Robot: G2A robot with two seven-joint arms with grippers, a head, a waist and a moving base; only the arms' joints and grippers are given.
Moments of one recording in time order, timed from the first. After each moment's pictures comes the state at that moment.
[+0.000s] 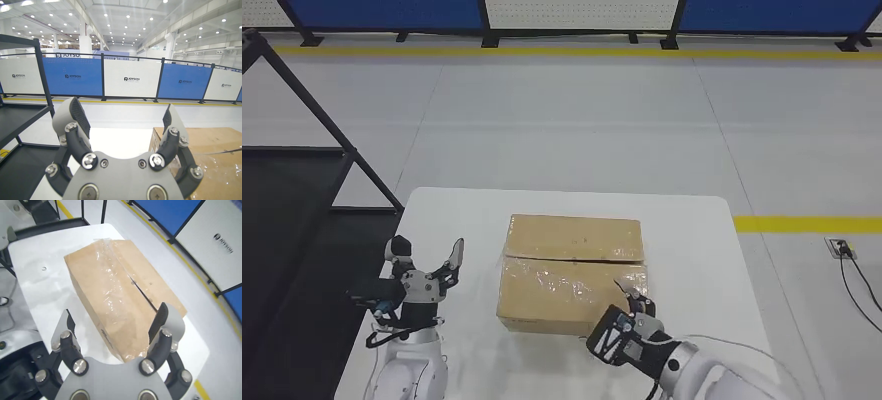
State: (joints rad) left arm 1.38 -1.35 -1.54 -1.78 1.33 0.01 0.41; right arm -1.26 -1.07 1.08 -2.25 -1.53 -0.31 0.66
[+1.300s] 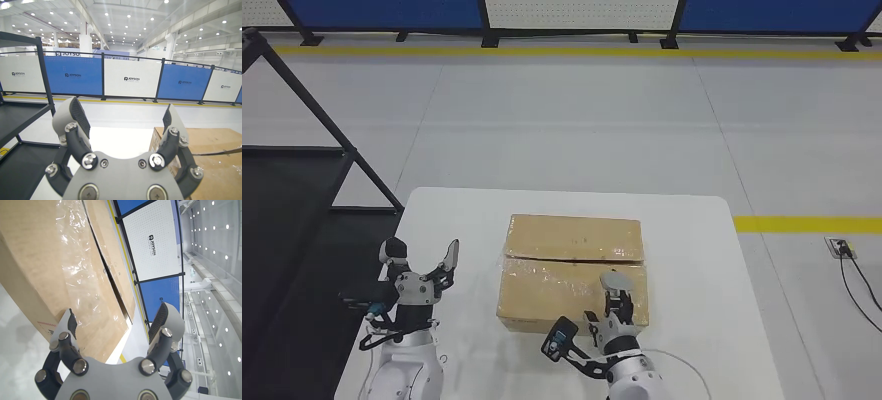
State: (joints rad) left arm 1.39 -1.35 -1.56 -1.80 1.31 0.00 0.41; right arm -1.16 -1.21 0.74 -2.08 -2.37 -0.13 0.87
